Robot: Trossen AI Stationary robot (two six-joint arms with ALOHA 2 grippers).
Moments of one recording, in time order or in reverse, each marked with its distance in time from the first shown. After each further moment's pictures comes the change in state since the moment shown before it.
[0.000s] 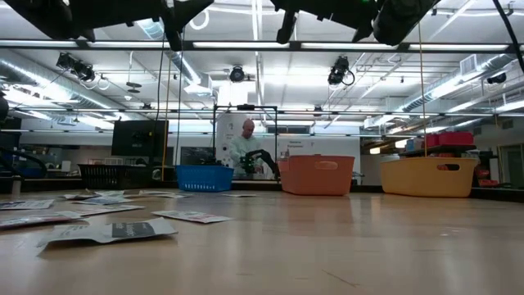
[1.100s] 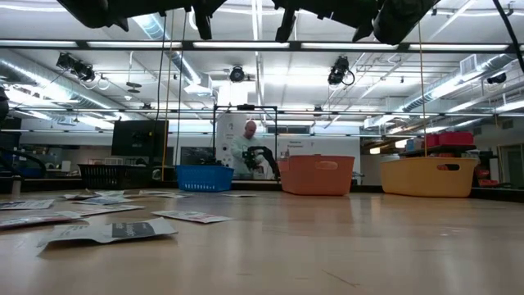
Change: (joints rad) left arm -0.017 0.223 0.210 -0.032 0.056 0.104; right arm 0.007 0.000 0.000 0.002 -0.009 0.018
